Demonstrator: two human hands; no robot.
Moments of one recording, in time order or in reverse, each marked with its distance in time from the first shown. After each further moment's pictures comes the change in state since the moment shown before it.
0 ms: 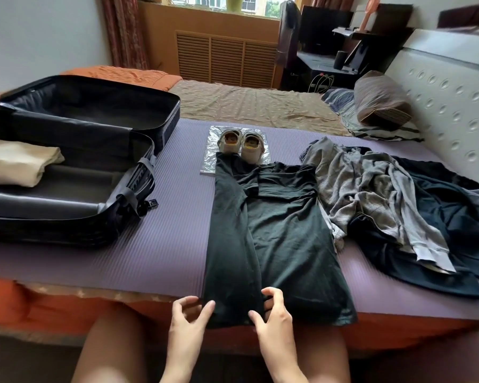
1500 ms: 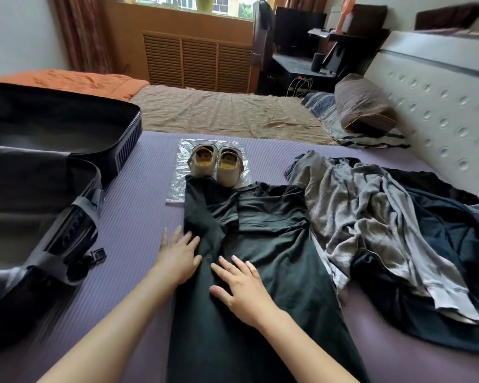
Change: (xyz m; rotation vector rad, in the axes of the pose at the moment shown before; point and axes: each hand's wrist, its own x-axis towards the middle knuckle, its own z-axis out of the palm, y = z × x) left_hand 0.236 0.120 0.104 1.602 -0.361 0.542; right_hand 0.200 -0.046 0.014 -0.663 -0.467 -0.347
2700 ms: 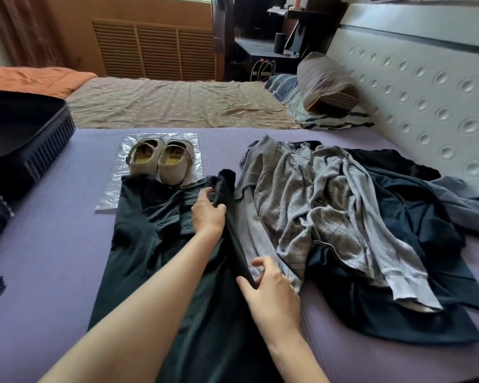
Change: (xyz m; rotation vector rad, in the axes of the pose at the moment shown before) left_hand 0.100 0.184 -0.052 -1.172 0.363 -0.283; right_hand -0.069 0.080 -0.064 0.300 0.435 0.578
